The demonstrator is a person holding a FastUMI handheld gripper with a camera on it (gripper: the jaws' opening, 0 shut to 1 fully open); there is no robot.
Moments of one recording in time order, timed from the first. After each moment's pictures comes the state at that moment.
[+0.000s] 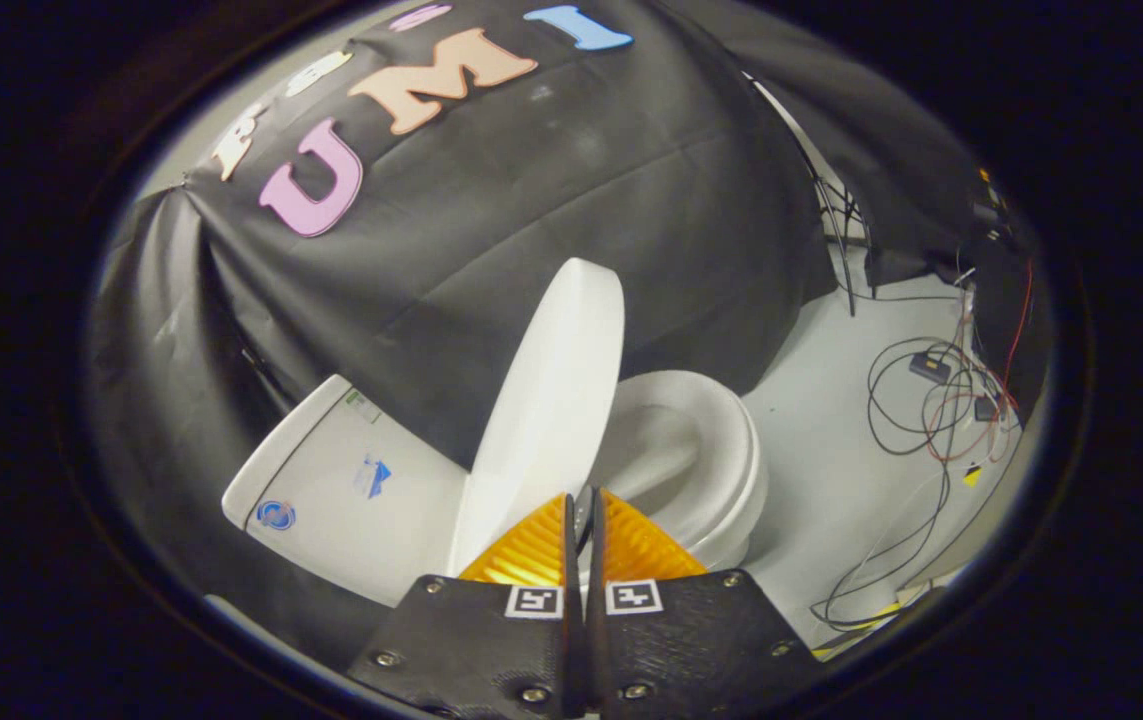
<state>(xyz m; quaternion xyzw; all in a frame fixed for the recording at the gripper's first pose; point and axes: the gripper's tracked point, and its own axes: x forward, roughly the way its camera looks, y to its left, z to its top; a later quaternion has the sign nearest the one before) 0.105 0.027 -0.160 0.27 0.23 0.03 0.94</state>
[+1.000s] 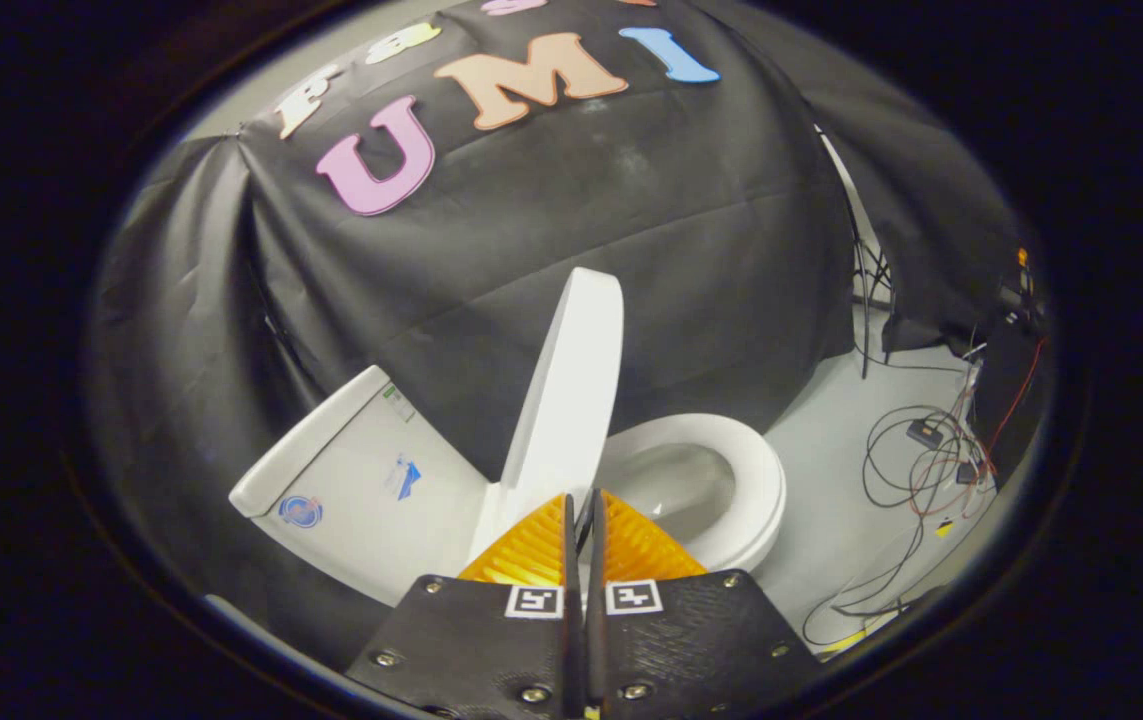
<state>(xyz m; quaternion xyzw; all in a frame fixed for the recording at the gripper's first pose) 0.106 0.048 -0.125 0.19 0.19 0.05 0.96</state>
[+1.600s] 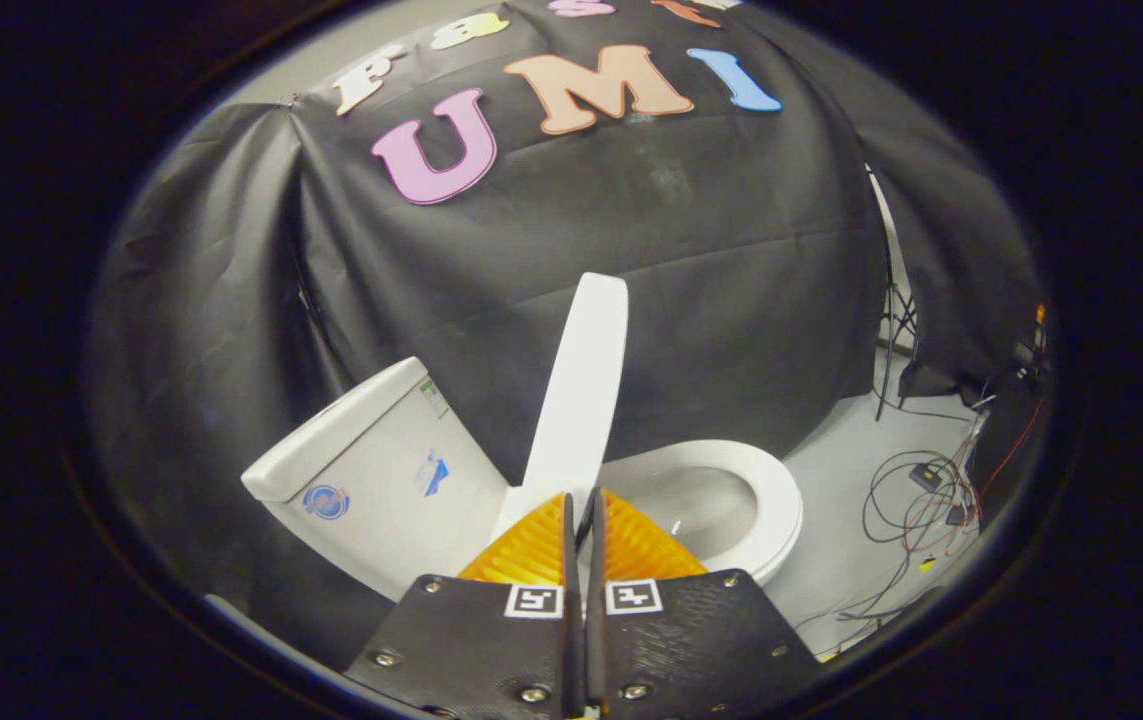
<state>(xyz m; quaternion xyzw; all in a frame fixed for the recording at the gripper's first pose) 0.102 0.064 -0.108 0.14 0.16 0.08 0.97</state>
